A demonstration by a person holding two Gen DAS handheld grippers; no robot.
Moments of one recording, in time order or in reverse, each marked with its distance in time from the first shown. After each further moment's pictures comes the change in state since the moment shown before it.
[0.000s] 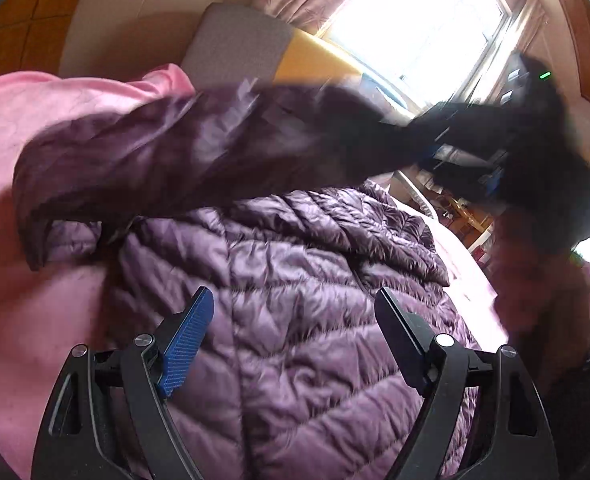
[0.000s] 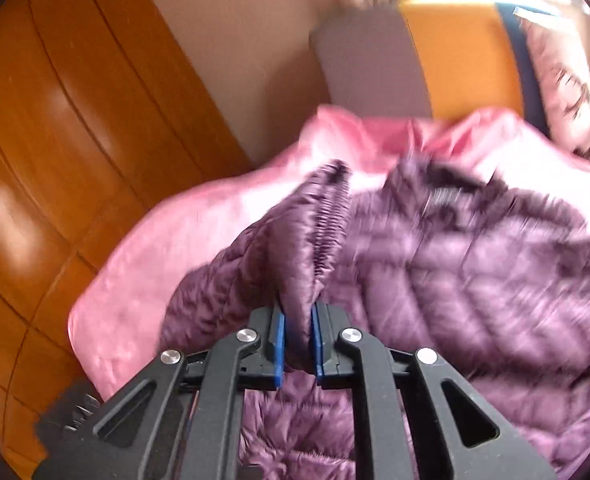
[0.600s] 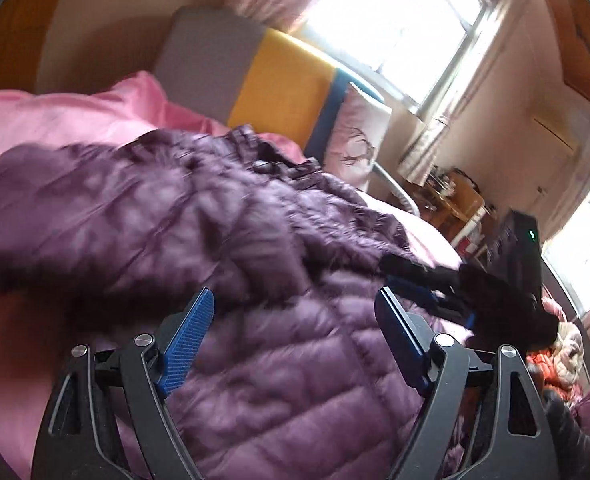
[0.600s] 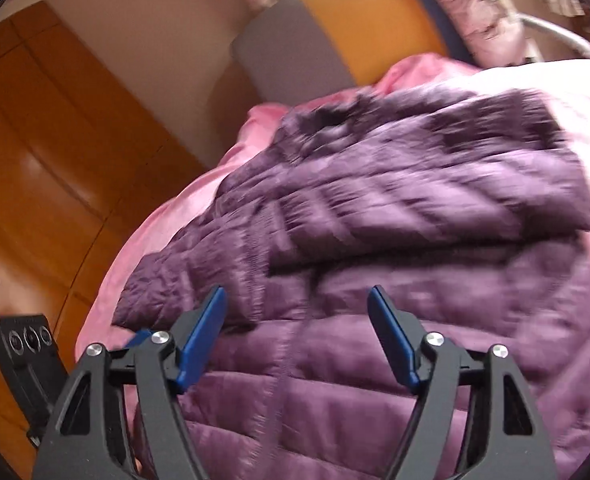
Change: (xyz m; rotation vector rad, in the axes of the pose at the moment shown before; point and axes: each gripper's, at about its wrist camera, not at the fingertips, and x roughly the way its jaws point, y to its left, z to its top) left arm 0.020 -0.027 0.021 0.032 0.009 -0.044; right arm -0.021 -0.108 -0.098 0.234 0.043 0.003
